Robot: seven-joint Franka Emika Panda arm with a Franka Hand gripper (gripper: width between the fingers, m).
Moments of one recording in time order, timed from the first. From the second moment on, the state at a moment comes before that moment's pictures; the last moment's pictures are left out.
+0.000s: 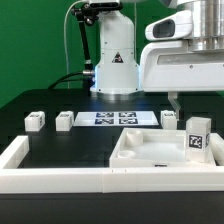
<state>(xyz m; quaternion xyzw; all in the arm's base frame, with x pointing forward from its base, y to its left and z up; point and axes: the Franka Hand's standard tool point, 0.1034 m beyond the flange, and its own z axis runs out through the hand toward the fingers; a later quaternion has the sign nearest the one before) 0.622 0.107 0.094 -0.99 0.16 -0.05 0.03</state>
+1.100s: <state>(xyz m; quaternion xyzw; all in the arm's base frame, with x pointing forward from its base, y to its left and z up) 0.565 0.099 0.102 -0.99 0.10 -0.04 0.03</state>
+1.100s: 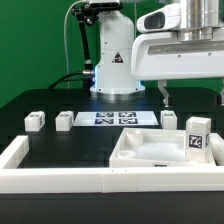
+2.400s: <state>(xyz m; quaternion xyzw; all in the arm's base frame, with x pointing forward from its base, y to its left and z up) 0.467 0.106 0.068 -1.00 0.03 -0.04 0.02</state>
